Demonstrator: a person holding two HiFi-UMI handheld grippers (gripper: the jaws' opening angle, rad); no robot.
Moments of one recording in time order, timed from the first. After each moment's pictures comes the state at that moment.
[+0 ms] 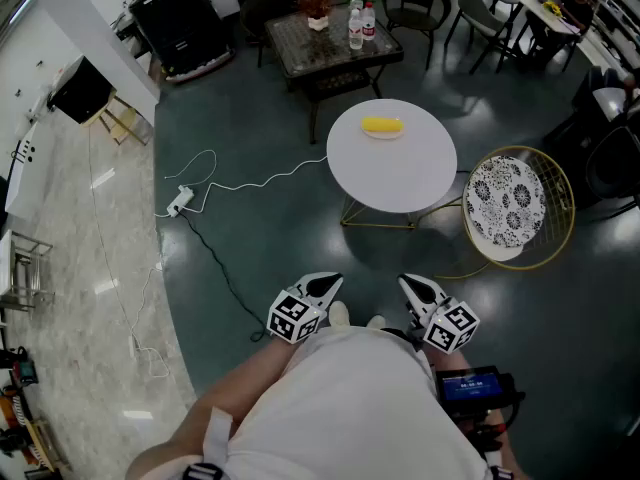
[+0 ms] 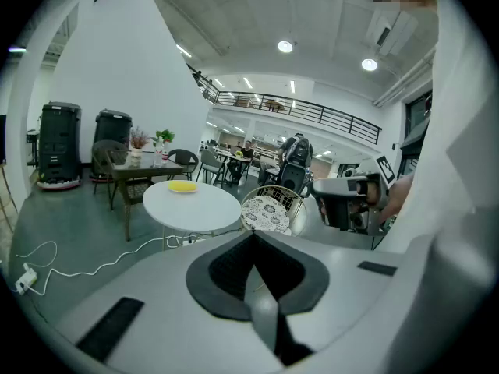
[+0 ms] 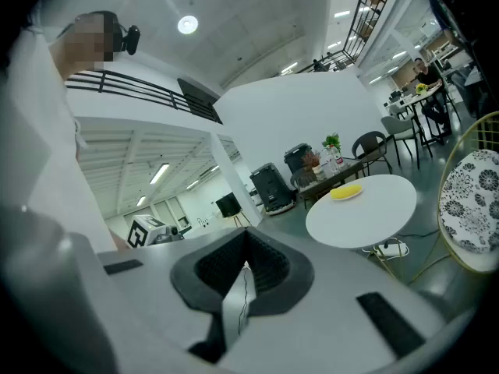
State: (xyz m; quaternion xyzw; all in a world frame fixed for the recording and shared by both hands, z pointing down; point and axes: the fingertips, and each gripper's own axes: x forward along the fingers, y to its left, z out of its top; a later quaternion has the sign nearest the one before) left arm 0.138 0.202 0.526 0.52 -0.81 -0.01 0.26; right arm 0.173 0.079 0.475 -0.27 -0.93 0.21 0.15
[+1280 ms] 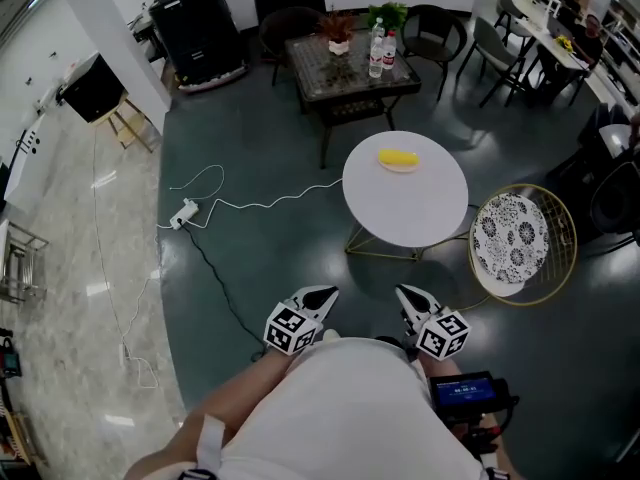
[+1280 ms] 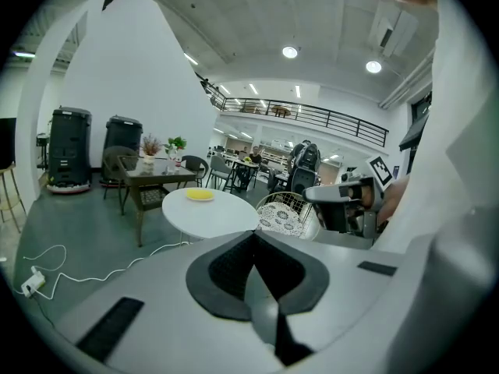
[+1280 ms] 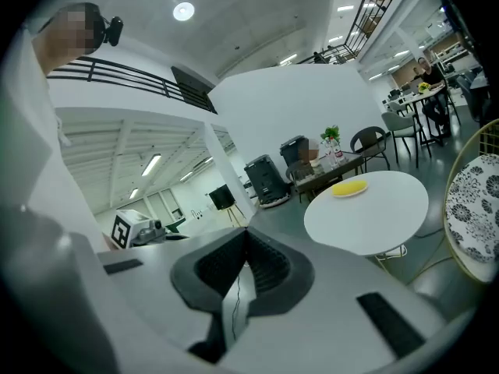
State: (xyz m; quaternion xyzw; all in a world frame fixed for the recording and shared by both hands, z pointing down) left arm 0.082 0.240 0.523 0.50 -0.83 -0.02 0.25; right arm 0.104 0.105 0.492 -0.25 -0.93 0.20 0.19
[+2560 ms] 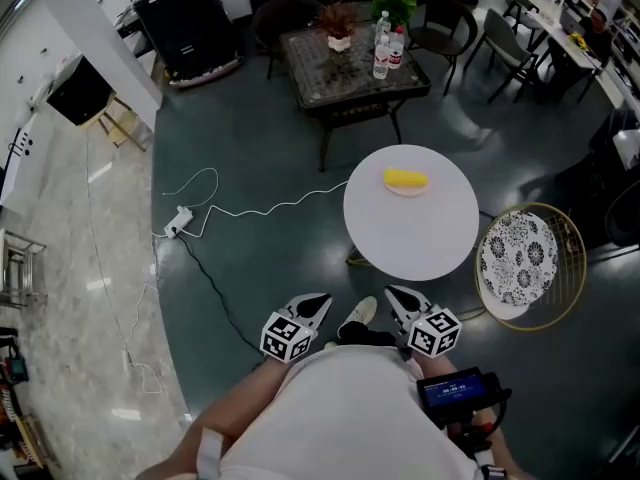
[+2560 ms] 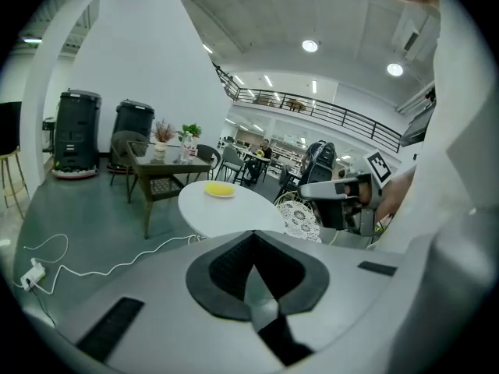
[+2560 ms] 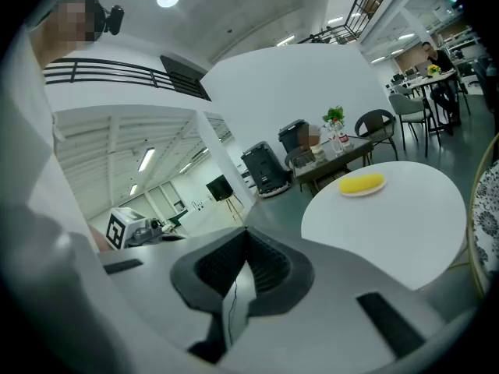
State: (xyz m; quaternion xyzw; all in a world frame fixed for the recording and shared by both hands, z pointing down) left arm -0.037 0.238 0.557 0.47 -0.83 -0.03 0.29; right arm -0.034 0.108 0.526 -0.27 -0.91 0.20 0.24
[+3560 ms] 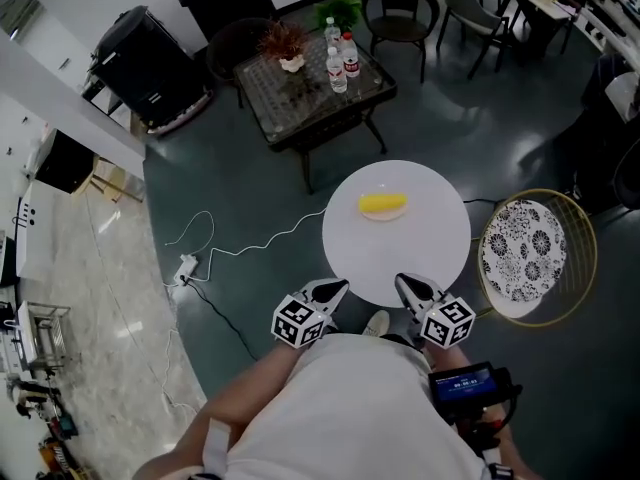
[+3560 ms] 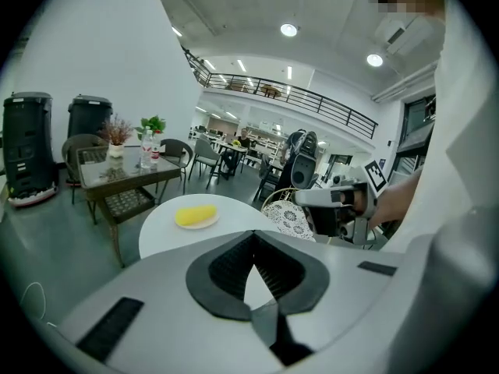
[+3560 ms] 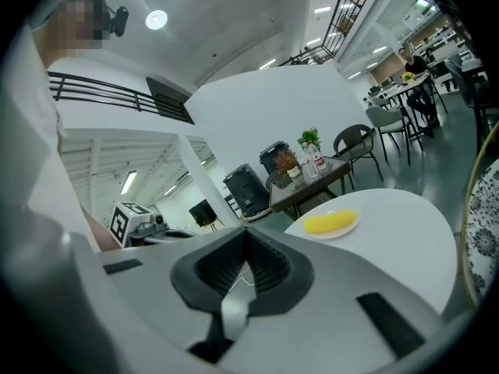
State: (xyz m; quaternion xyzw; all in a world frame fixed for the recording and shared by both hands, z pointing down) left arm -0.160 0.102 0.527 0.56 -0.77 0.02 0.30; right arm -0.133 -0.012 0.511 -0.20 -0.93 0.24 0.18
